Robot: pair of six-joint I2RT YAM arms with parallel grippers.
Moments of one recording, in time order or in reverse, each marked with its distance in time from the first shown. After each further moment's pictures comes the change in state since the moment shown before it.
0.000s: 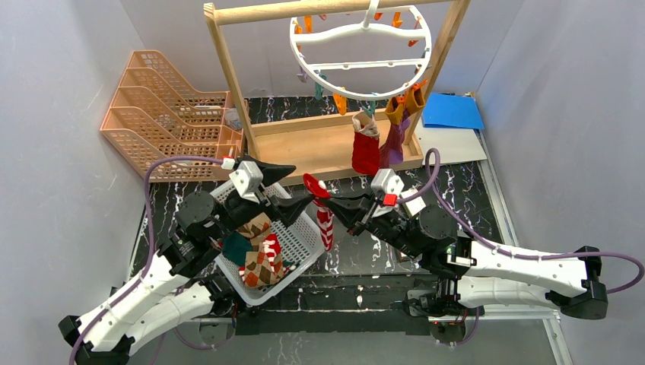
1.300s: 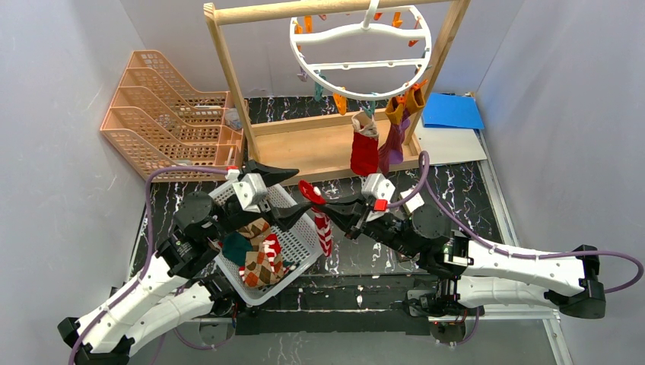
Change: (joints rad) left arm 0.000 -0.006 0.005 -0.008 0.119 0.154; right arm 0.000 0.018 0.000 -0.031 -0.060 -0.026
